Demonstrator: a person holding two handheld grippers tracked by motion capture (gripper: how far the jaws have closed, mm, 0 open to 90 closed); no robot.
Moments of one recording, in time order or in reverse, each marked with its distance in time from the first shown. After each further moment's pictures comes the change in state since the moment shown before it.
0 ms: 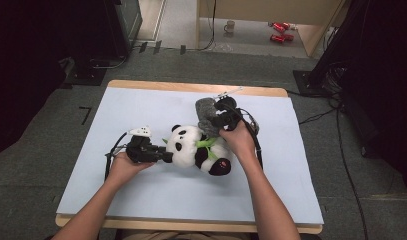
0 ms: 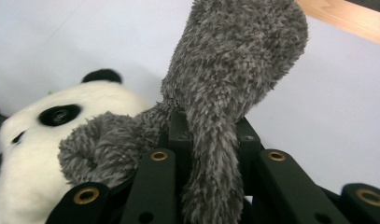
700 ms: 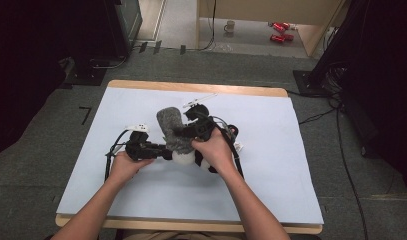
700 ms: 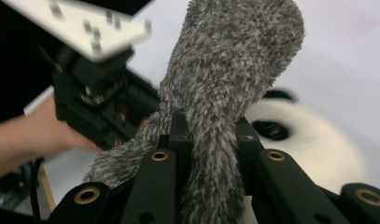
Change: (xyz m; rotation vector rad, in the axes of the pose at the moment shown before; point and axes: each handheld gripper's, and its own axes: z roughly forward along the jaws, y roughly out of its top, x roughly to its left) left arm 0.007 0.005 -0.002 -0.036 -0.028 -0.109; right arm 0.091 0.004 0.003 -0.010 0.293 -0.068
